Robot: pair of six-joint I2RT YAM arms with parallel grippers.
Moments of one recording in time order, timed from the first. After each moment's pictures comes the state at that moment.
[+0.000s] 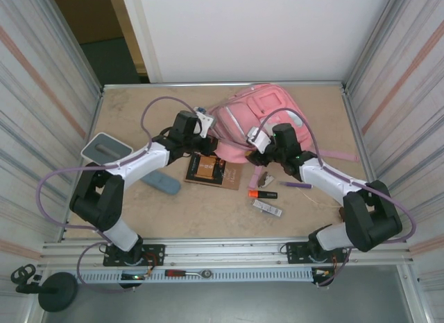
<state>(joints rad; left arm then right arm) -0.55 1.61 1.08 -0.16 0.31 -0.17 0.47 1.40 0.79 -0.01 -0.25 -0.48</state>
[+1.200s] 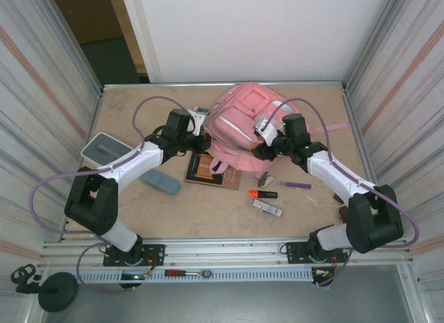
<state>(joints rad) -0.50 1.57 1.08 -0.23 0.30 -0.23 0.37 1.37 0.89 -0.20 -0.43 -0.45</state>
